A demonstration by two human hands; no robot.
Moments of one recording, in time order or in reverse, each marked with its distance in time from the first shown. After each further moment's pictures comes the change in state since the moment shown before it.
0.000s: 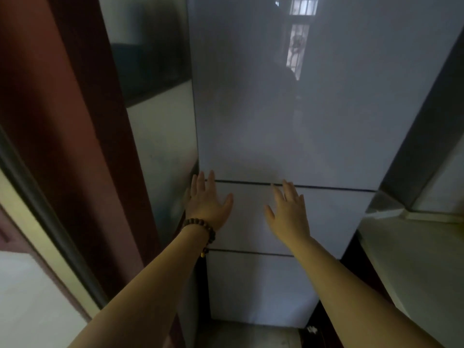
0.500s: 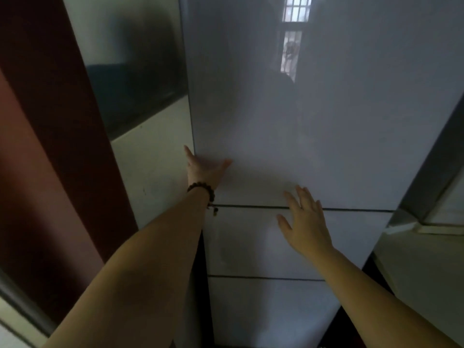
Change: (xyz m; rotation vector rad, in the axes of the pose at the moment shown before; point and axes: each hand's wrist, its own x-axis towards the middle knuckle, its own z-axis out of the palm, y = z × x) left_hand 0.165 0.003 0.000 -0.824 0.121 -0.249; right_hand 0.055 0.019 0.001 -0.031 0.040 -0.027
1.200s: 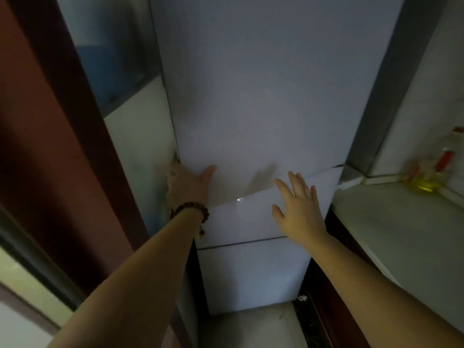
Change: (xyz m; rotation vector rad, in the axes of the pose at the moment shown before) left_hand -0.129 -0.001 -0.047 0.334 0.058 0.130; right_hand -0.096 -0.034 -0.047 -0.112 0.016 0.127
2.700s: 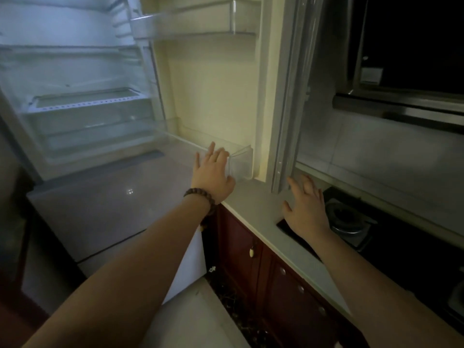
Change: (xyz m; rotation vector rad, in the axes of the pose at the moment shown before) left_hand -0.330 0.208 0.069 0.179 -0.629 1.033; right_hand -0.307 0.170 -0.237 -0.159 0.141 0.610
